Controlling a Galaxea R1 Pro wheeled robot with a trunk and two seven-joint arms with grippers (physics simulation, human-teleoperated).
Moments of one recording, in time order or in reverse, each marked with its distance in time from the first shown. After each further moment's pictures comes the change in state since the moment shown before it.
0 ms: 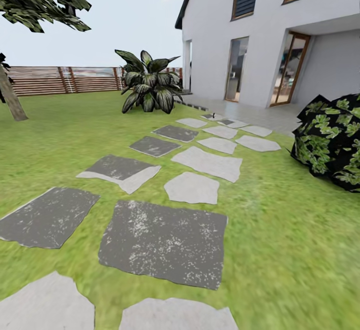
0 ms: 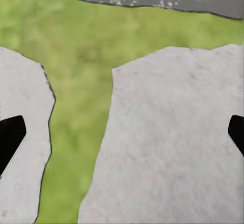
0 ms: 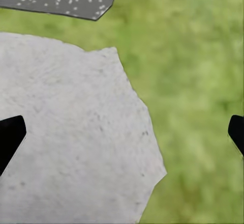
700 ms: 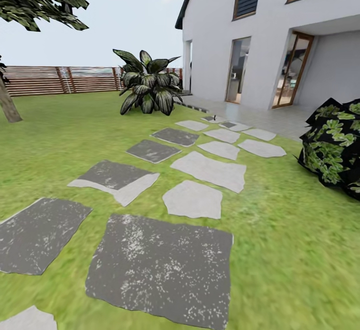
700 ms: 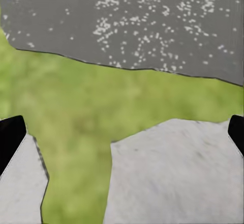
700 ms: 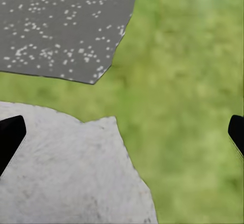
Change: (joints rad) left arm 0.000 0.000 0.000 0.000 0.000 0.000 0.000; right arm 0.000 0.000 -0.001 0.001 0.000 0.000 0.000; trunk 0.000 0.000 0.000
